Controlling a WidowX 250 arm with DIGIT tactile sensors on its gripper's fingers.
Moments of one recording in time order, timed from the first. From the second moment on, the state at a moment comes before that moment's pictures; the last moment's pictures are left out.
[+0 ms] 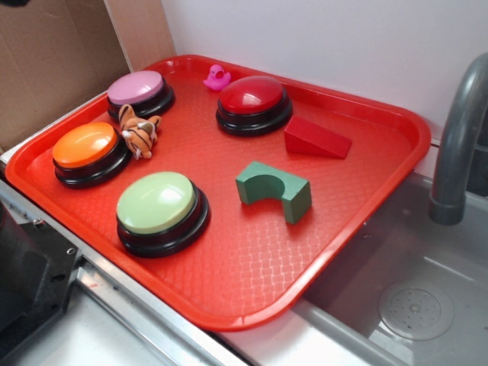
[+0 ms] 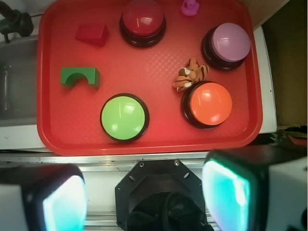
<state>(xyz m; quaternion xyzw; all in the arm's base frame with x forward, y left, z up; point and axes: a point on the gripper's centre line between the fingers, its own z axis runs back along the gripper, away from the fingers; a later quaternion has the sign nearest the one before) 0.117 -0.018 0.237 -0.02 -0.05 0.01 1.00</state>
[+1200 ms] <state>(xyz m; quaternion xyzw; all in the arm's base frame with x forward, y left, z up) 0.271 -0.075 0.144 -0.01 0.01 -0.46 0.89</state>
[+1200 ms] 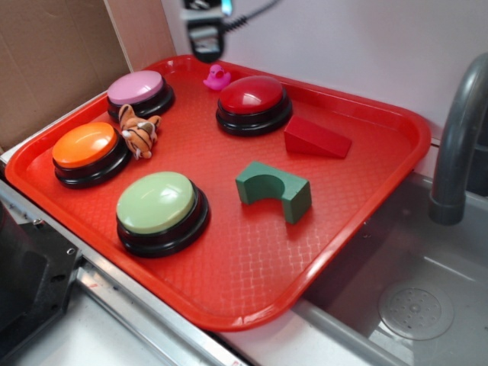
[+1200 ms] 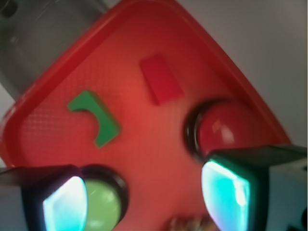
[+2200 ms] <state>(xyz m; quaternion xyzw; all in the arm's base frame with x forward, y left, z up) 0.250 -0.122 0.062 -0.02 0.04 -0.72 0.70</state>
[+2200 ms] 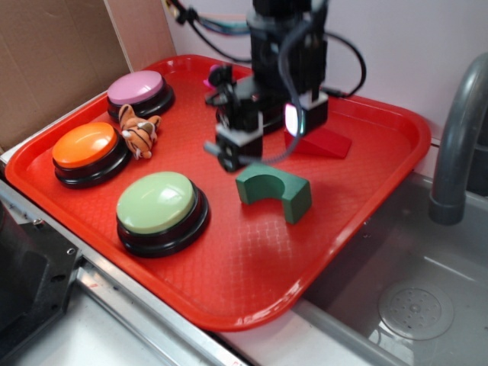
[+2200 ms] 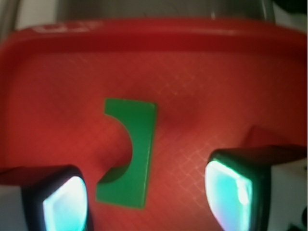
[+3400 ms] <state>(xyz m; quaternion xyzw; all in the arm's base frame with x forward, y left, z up) 0.238 -0.124 0.034 0.01 0.09 -0.65 0.76</state>
